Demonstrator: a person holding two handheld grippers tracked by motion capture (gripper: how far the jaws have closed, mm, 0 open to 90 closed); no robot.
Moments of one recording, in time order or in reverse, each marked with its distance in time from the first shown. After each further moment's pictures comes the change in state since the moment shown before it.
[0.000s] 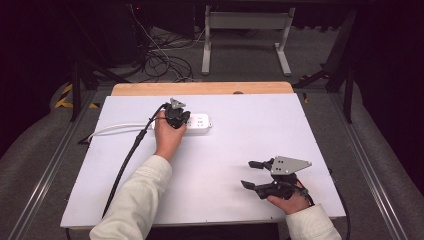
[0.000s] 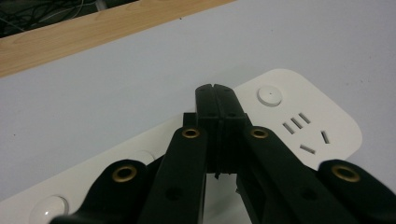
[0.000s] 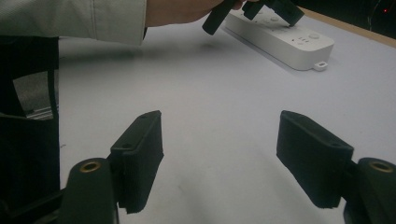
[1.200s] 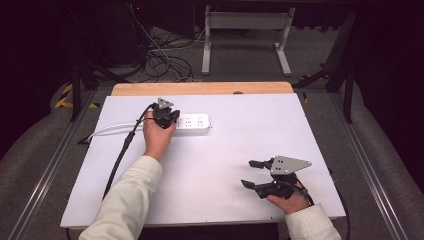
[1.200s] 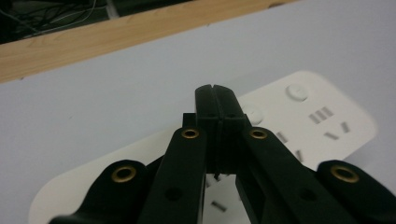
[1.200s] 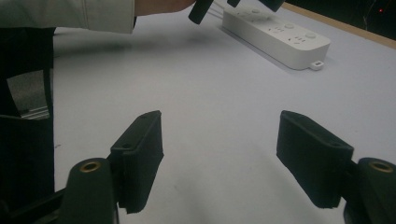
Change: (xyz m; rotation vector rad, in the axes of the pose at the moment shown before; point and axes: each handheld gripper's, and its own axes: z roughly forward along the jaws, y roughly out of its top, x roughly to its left) left arm 0.023 -0.004 -0.025 -0.051 -0.011 -0.059; right arm -0.001 0.000 0.001 0.004 -0.012 -0.003
